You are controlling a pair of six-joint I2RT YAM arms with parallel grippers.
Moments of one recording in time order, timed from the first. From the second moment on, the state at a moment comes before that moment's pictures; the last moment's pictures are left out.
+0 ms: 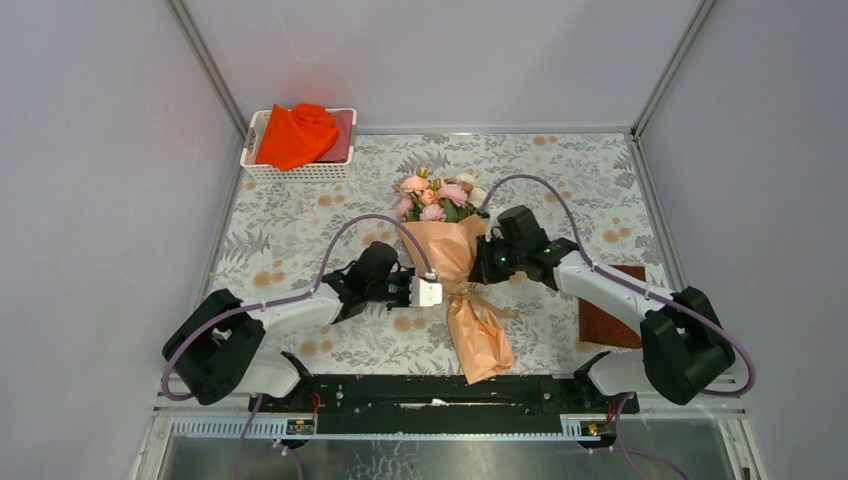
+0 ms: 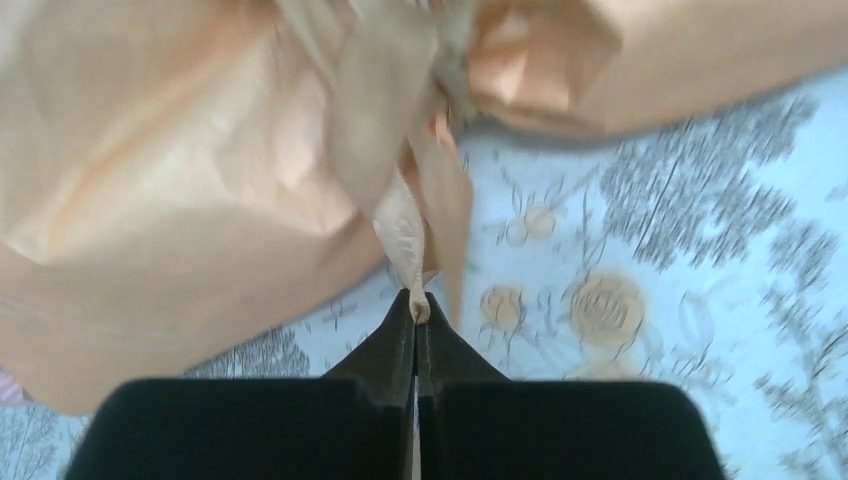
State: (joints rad) left arm -0.74 1.36 0.56 0.09 0.43 0.77; right arm 0.61 1.39 0.83 -0.29 -0.31 0.35
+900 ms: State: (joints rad) left arm -0.37 1.31 0.35 0.11 0.47 1.48; right arm 0.18 1.40 0.52 -0.18 -0.44 0.47
